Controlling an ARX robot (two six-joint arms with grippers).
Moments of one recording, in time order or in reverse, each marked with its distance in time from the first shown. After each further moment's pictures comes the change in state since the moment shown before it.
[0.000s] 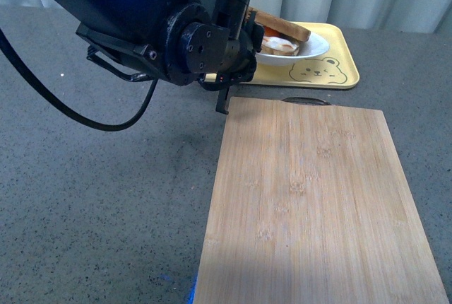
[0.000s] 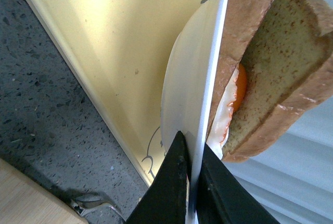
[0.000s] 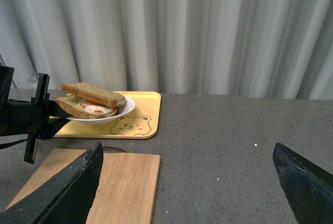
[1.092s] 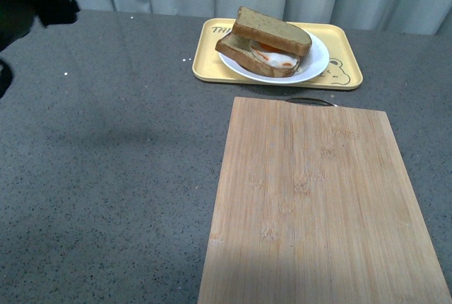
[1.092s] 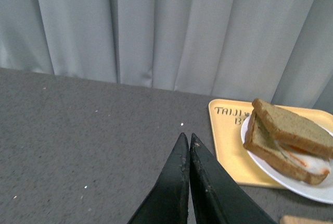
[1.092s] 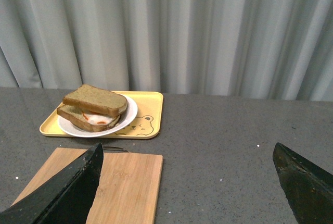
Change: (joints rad) left arm 0.186 -0.658 -0.995 0.794 -0.177 1.529; right arm 0.000 0.000 0.000 0.000 -0.001 0.000
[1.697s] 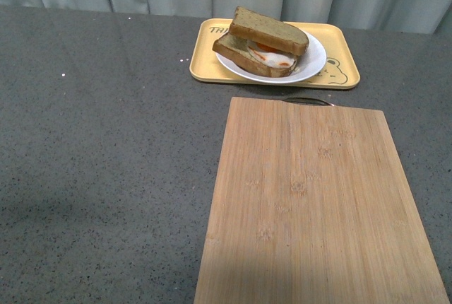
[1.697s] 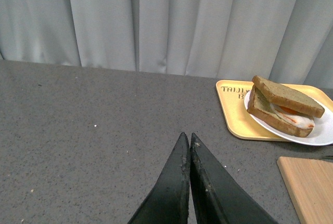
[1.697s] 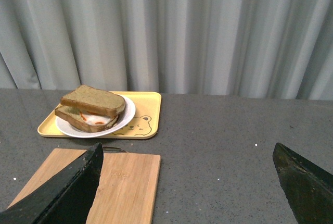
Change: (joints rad) left arm 0.171 -0.561 -0.384 -0.190 0.180 0.035; right arm 0.000 0.000 0.000 0.000 0.001 0.000
